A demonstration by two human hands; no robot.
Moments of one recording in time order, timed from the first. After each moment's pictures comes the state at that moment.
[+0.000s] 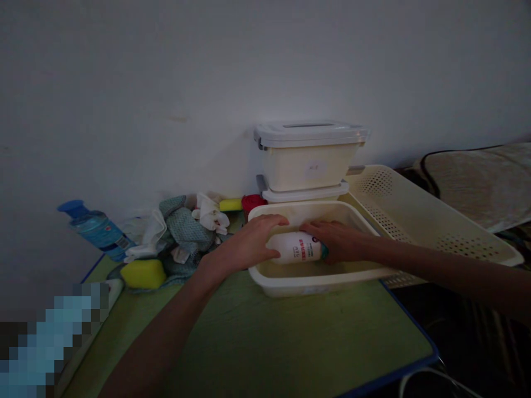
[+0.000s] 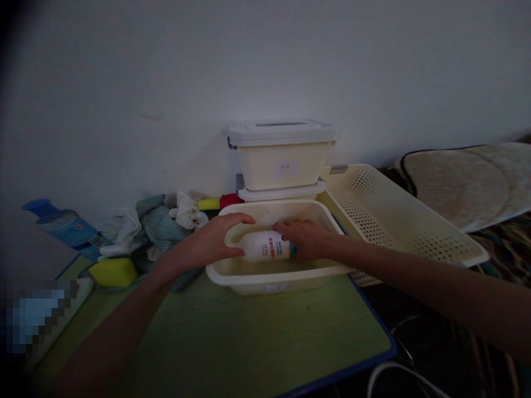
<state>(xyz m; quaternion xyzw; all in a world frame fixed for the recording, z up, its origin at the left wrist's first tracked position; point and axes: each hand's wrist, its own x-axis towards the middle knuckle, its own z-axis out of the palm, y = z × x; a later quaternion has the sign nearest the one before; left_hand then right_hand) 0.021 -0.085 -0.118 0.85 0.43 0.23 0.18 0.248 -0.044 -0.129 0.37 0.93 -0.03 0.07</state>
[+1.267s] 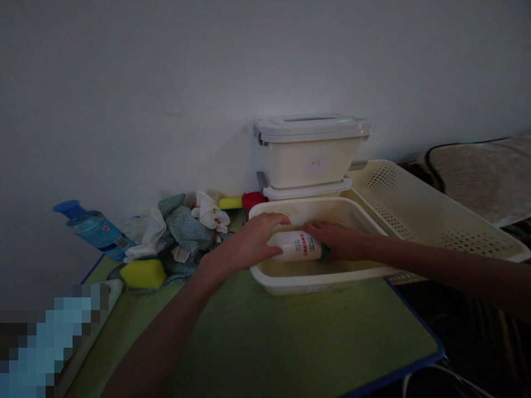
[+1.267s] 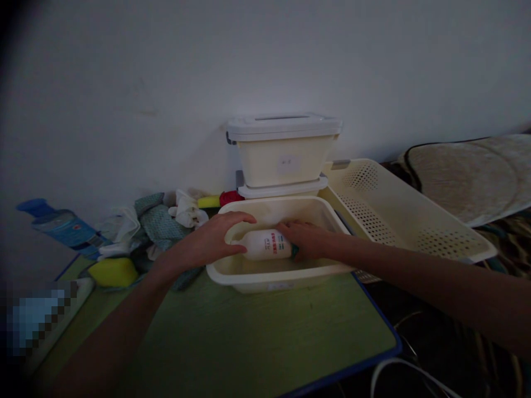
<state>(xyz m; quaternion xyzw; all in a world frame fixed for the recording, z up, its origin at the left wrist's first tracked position) 0.020 -0.083 -0.120 0.86 0.43 0.23 0.18 0.247 -0.040 -0.141 0.38 0.92 -0.06 0.09</state>
